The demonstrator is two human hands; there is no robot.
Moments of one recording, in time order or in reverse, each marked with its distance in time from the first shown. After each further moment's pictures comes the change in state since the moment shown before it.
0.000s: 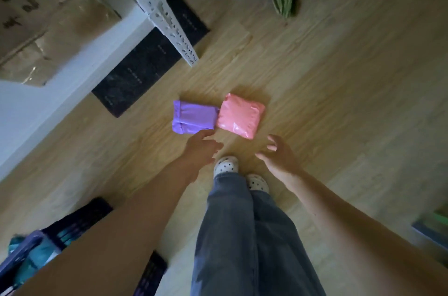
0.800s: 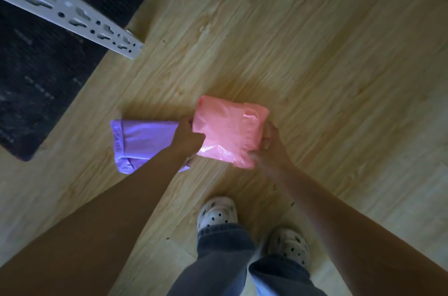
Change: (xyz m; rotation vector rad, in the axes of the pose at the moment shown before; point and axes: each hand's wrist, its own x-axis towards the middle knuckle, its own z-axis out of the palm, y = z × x) left_hand 0.356 -0.041 0.060 0.466 0.111 0.237; right_hand 0.315 0.121 0.084 0.356 0.064 -0.010
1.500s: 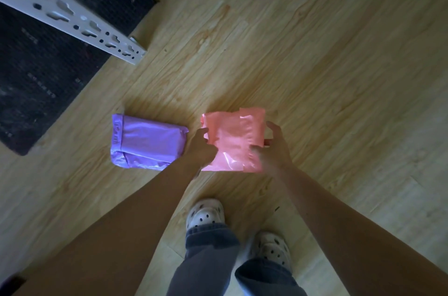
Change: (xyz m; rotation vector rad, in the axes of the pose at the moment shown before) left_hand -0.027 0.020 0.031 -0.067 -0.126 -0.138; right_hand -0.009 -0.039 -0.031 -0.079 0.092 0.003
